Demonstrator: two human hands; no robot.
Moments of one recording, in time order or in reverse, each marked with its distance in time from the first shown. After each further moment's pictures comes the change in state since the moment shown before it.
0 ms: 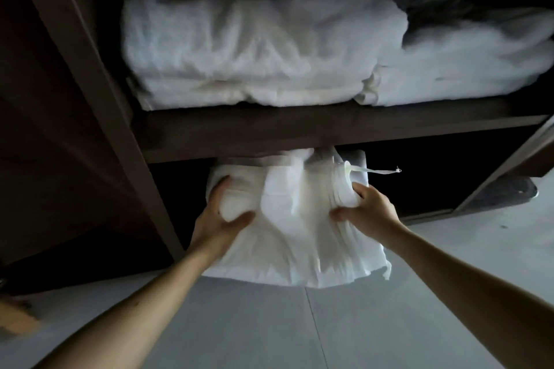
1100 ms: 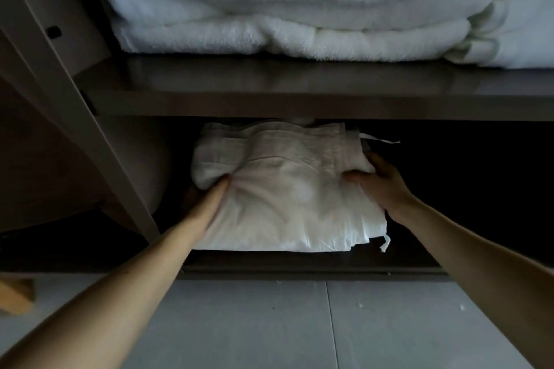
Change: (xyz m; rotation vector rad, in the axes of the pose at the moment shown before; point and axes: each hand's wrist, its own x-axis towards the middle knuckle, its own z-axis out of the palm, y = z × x) left_hand 0.106 -0.078 0.031 -0.304 0.379 -0.411; right_hand 0.172 0.028 0.087 0.556 -0.117 -0.119
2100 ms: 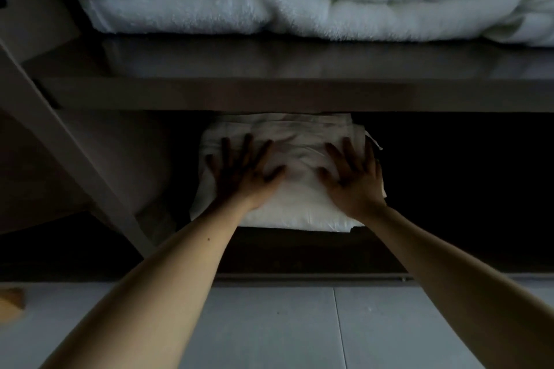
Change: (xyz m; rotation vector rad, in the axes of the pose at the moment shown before) left_hand 0.025 0.021 0.066 1.263 -0.135 0.576; right_hand 0.023 0.019 0.050 -0.975 0.004 -0.272
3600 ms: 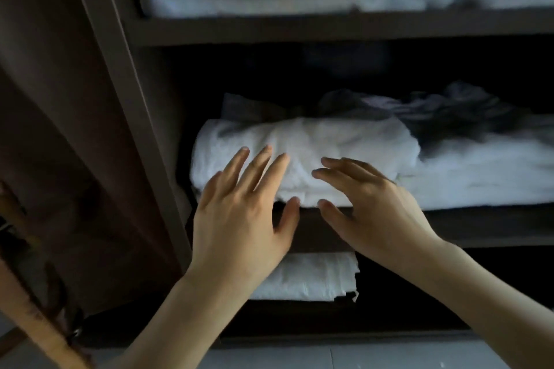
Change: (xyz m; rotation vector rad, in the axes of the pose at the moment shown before) left_hand -0.198 0.028 -0.287 -0.050 0.796 0.363; right_hand -0.142 -0.118 -0.296 0.056 0.452 -0.442
